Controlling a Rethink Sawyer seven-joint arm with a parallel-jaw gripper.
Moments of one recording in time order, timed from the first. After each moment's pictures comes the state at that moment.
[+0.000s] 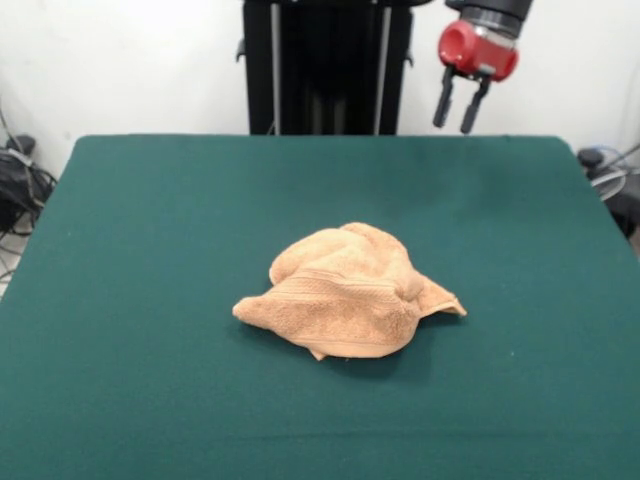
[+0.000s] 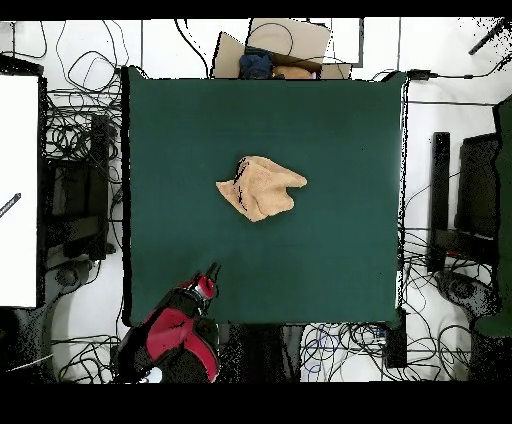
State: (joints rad) arm 0.55 -0.54 -0.47 2.09 -0.15 -0.25 1.60
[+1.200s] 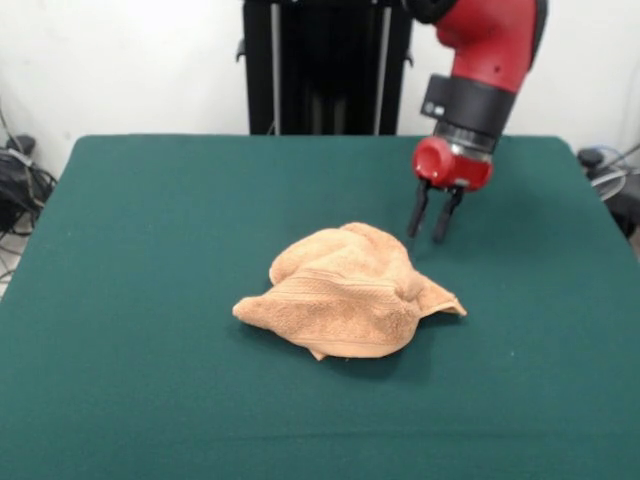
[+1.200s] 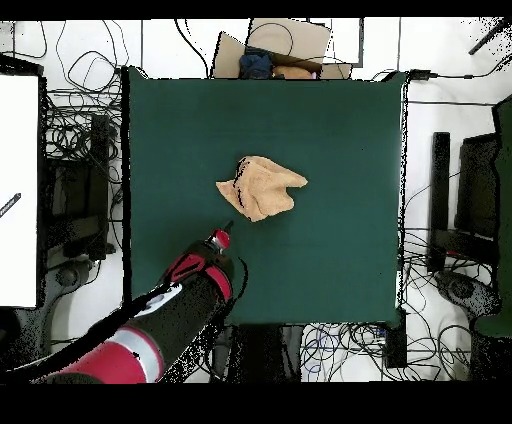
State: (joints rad) arm 0.45 -0.22 -0.48 1.75 -0.15 -0.25 1.60
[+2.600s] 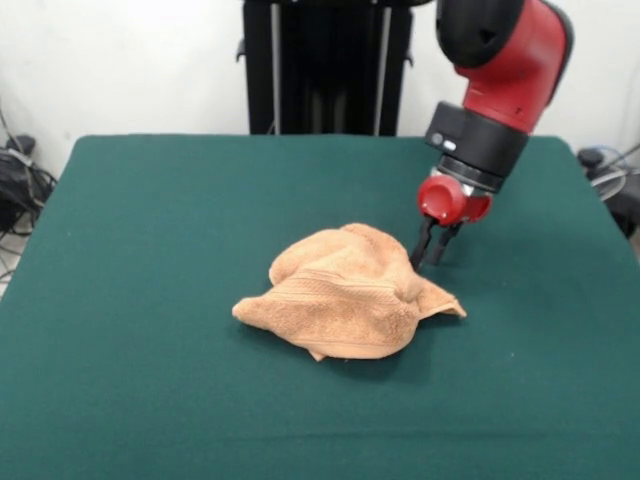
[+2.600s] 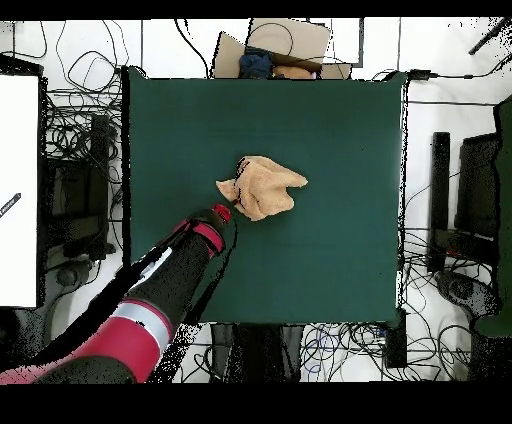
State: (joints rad) arm 0.40 -0.21 -0.43 1.50 -0.39 0.08 1.60
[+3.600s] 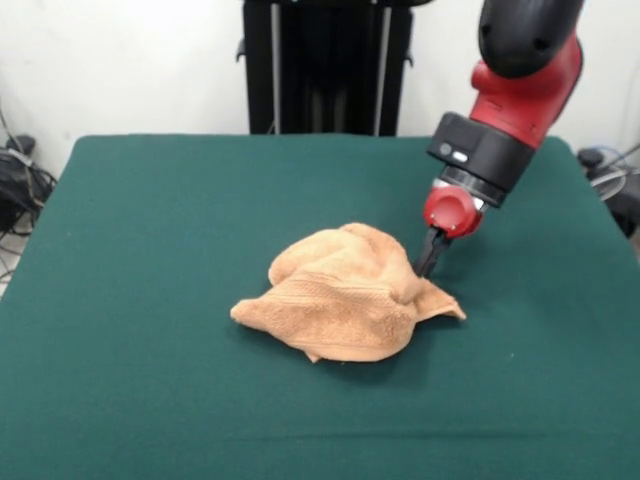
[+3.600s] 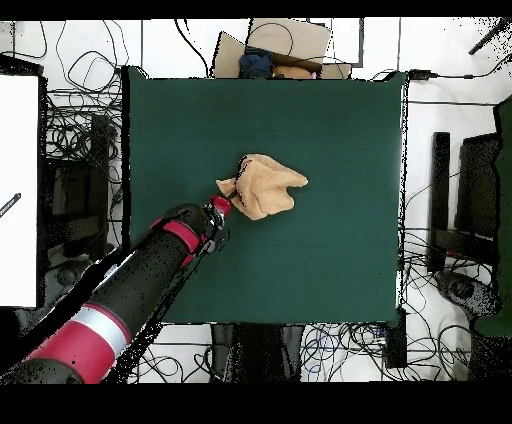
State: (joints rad) arm 0.54 -0.04 -0.62 1.37 -0.38 0.09 1.60
